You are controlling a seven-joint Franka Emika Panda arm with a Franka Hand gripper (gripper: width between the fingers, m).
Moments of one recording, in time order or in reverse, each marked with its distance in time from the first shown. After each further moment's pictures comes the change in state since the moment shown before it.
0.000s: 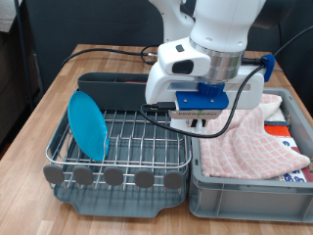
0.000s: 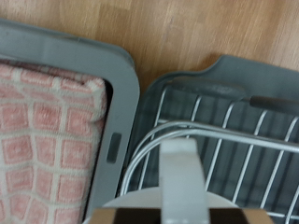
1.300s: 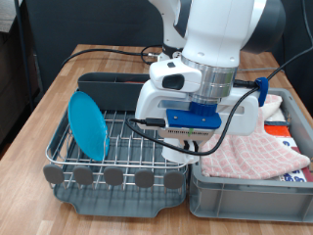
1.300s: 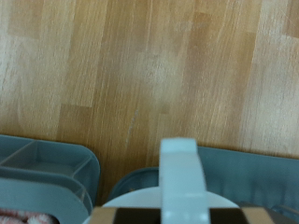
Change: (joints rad) arm -0.001 0.106 -0.029 0.048 0.008 0.224 0.046
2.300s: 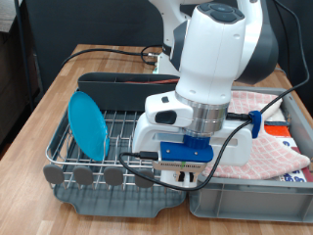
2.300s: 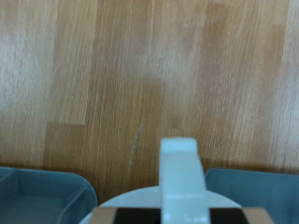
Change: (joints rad) arm -0.026 0.115 0.013 0.053 0.052 0.031 0.002
